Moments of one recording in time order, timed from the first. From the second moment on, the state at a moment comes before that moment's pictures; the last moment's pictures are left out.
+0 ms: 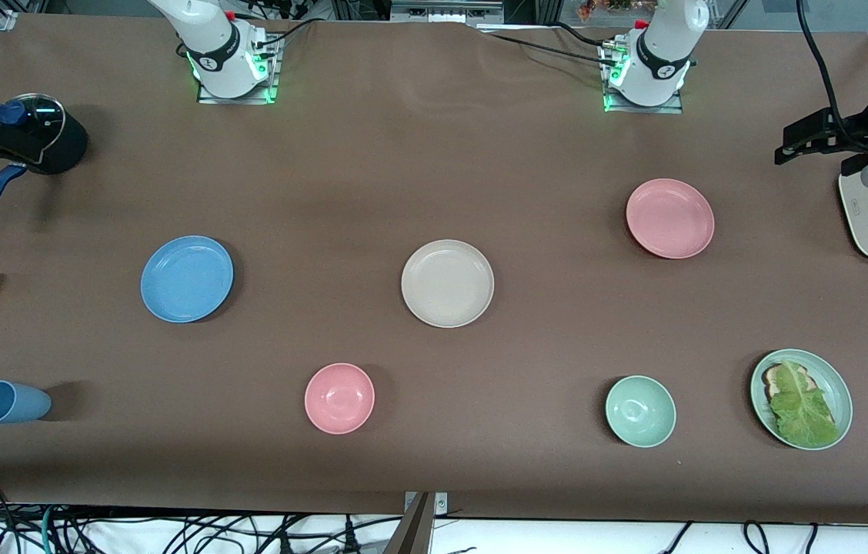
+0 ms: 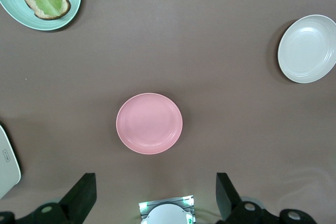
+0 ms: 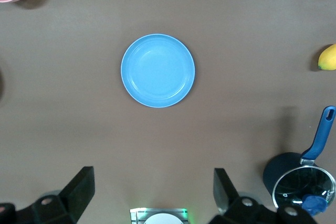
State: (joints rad) left arm 0.10 0.07 -0.10 -1.43 -0.07 1.32 0.10; right arm -0.01 0.00 -0.08 -1.59 0.01 1.47 -0.04
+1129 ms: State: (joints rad) left arm 0.10 0.07 -0.10 -1.43 -0.07 1.32 0.10; right arm -0.01 0.00 -0.08 -1.59 0.01 1.46 -0.04
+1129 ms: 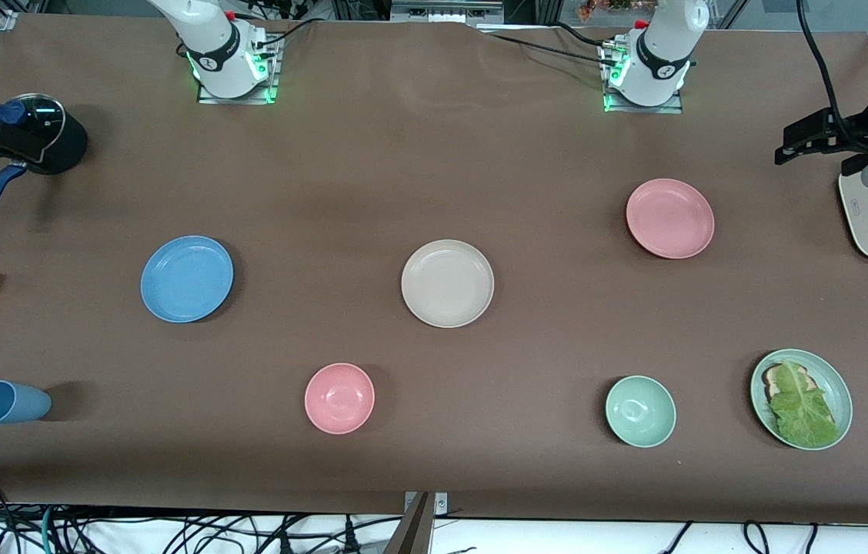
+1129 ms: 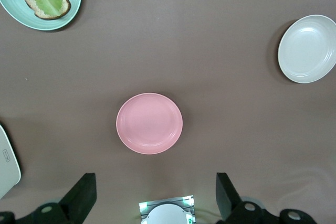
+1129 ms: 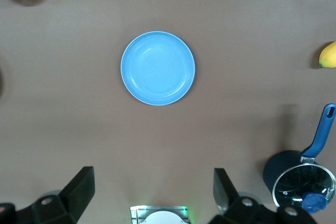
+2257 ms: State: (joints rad) left arm 0.10 0.35 -0.10 -1.44 -0.07 1.54 0.10; right arm -0.01 0.00 -0.08 -1.59 0.01 1.46 -0.04
